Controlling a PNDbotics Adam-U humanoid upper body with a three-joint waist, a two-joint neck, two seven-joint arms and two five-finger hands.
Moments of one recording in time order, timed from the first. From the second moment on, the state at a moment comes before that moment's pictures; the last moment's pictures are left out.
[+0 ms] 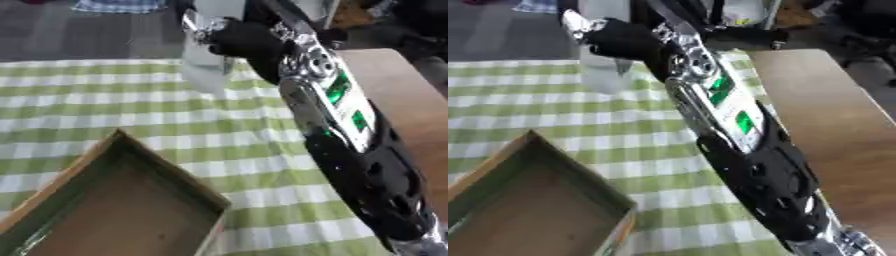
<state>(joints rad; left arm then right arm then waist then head) -0.10 0.27 0.19 -1.89 0.25 0.00 0.11 -0.83 -0.48 0.26 -1.95 -0.47 0.48 -0.14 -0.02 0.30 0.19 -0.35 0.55</state>
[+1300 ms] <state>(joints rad) -0.10 0.27 0.18 -1.89 0.26 0.01 0.10 -0.76 -0.28 0.50 -1.98 -0.48 0.62 0.00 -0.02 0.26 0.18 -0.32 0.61</state>
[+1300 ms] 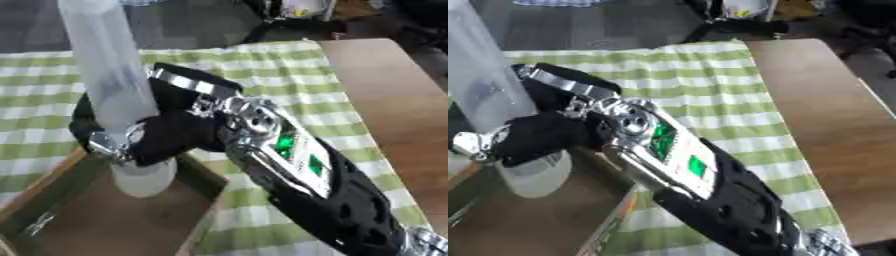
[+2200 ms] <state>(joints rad) -0.11 0.27 0.18 -1.89 0.26 0.01 0.10 -0.71 -0.28 0.53 -1.88 -0.40 0.40 0.07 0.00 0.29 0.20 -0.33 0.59</state>
